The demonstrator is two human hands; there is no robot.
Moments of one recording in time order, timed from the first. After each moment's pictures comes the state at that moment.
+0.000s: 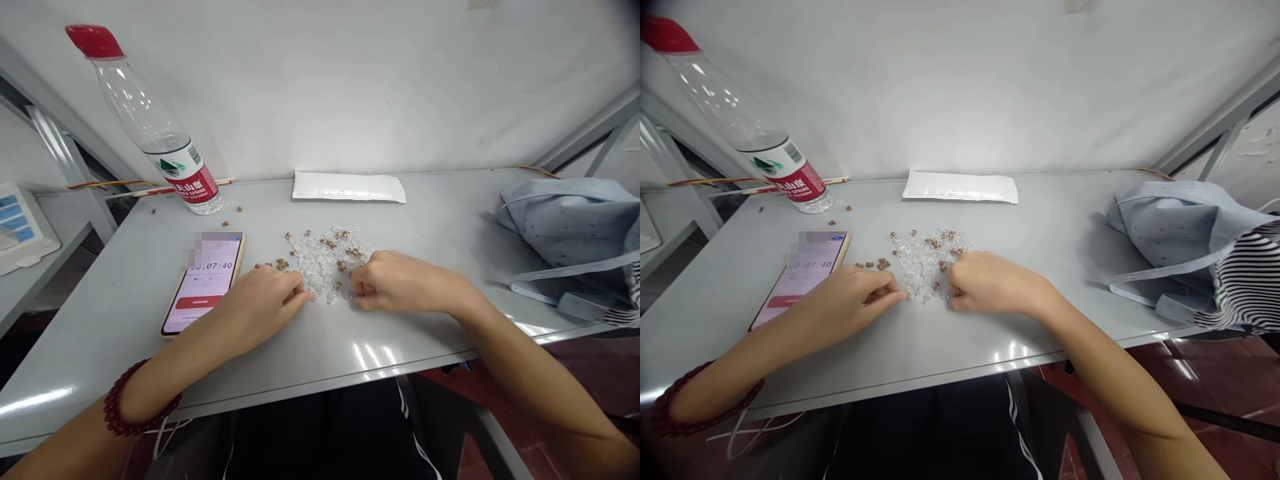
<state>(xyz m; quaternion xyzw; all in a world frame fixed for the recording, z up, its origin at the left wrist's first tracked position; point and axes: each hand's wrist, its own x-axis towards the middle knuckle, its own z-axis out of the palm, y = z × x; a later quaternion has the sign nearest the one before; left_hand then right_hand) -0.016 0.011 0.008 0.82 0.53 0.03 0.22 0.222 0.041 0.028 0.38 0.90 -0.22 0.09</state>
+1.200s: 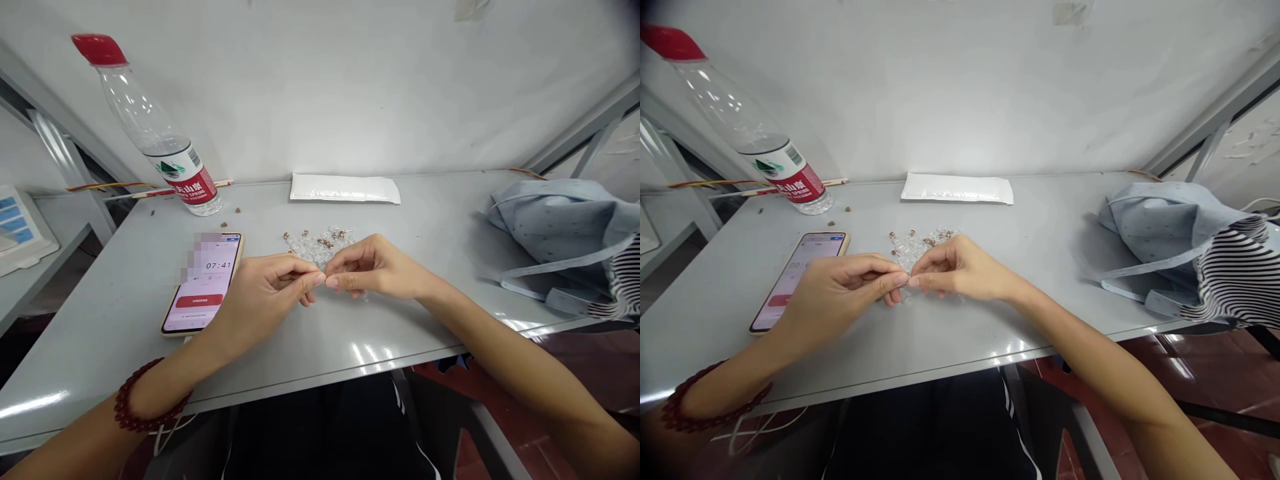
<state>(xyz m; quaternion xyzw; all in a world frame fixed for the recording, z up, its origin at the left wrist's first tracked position) 0.000 -0.005 0.018 0.70 0.47 0.38 0.39 0.210 0.039 0.020 0.32 0.72 -0.58 -0.21</state>
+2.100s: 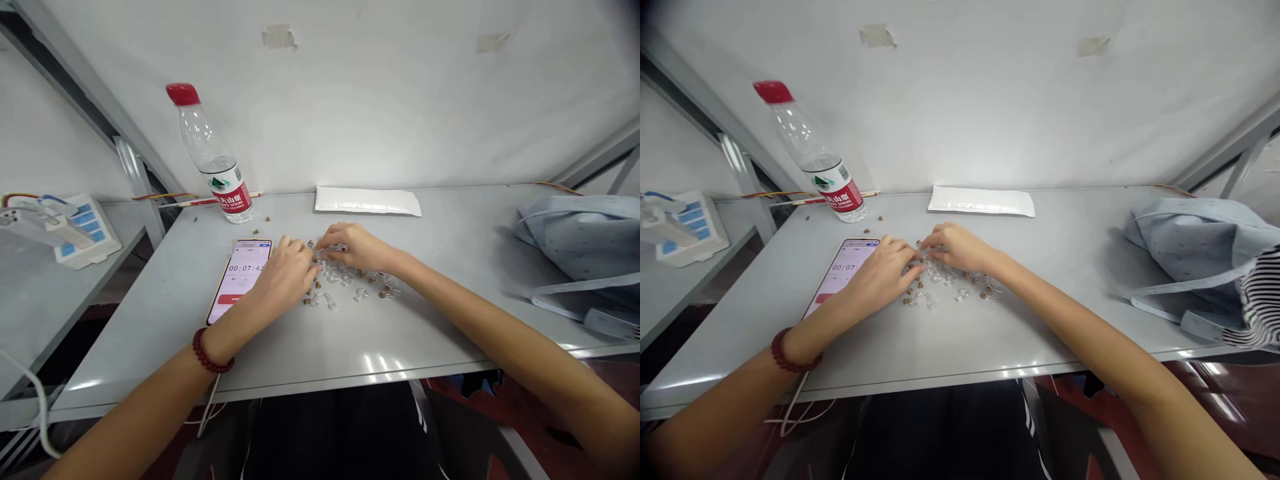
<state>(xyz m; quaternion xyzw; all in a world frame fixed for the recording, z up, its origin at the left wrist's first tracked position) -0.023 0.042 -0.009 0.84 0.54 0.11 0.04 0.166 0.108 -0.005 0.31 0.91 -0.22 -0.16</state>
